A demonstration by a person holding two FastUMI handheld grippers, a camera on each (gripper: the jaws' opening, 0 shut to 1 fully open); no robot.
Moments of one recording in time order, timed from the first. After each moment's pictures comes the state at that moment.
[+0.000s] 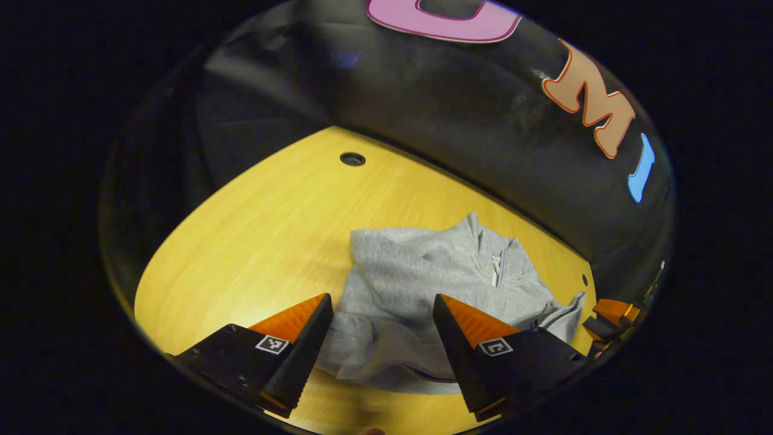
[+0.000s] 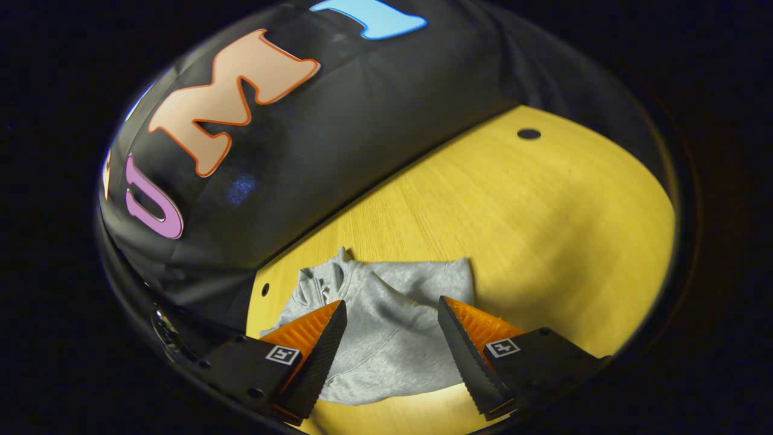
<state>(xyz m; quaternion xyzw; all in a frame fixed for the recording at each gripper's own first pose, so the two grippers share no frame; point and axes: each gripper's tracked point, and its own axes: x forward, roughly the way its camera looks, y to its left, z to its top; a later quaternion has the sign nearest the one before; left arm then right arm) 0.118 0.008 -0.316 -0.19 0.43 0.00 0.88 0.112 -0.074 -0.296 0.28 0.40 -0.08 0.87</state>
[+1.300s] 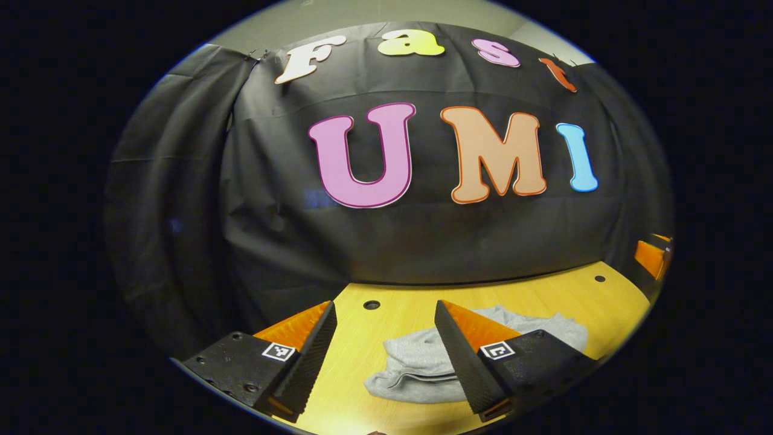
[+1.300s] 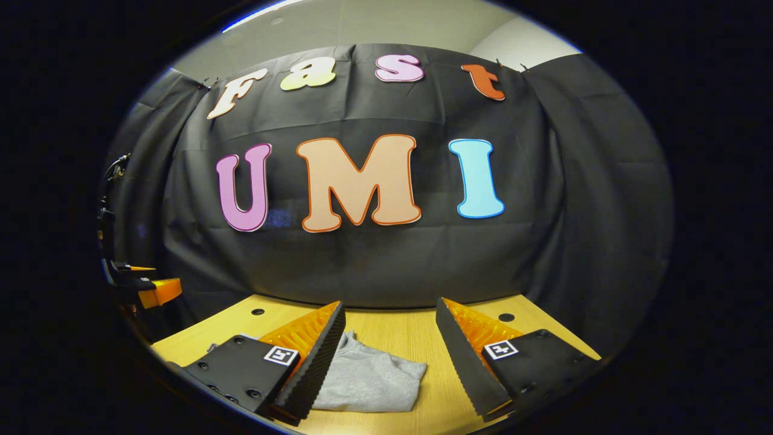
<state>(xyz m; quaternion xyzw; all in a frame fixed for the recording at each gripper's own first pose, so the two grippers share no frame) 0.079 0.015 -0.089 0.02 0.15 0.01 0.99 0.059 -0.069 -0.083 0.03 0.10 -0.03 0.99</state>
